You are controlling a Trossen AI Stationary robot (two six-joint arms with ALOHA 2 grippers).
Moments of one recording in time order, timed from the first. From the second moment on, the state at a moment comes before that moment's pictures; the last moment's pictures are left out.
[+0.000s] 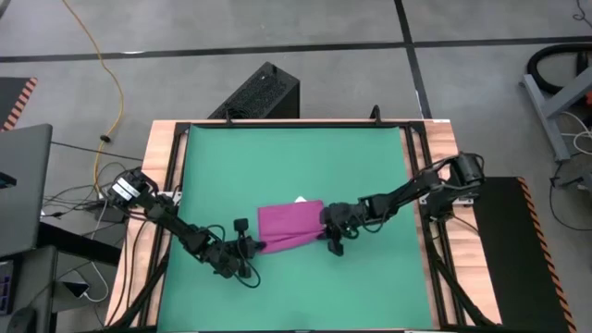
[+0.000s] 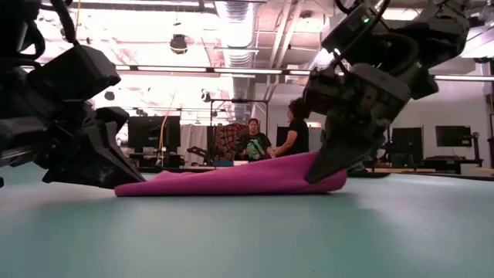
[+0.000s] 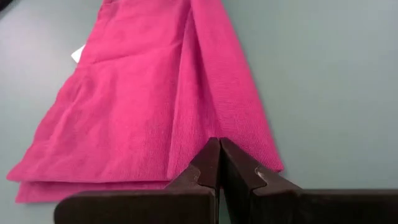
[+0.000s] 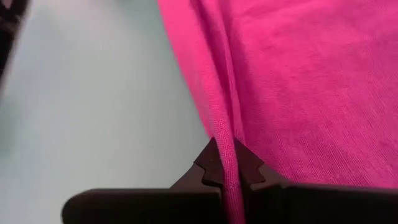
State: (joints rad) left arm -0.63 1.75 0.50 0.39 -0.69 -0.35; right arm 0.17 1.68 0.66 0.30 -0.11 0.46
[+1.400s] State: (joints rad) left arm -0.63 1.47 0.50 0.43 -0.49 -0.26; right arm 0.02 1.67 0.66 0.32 -0.31 1.04
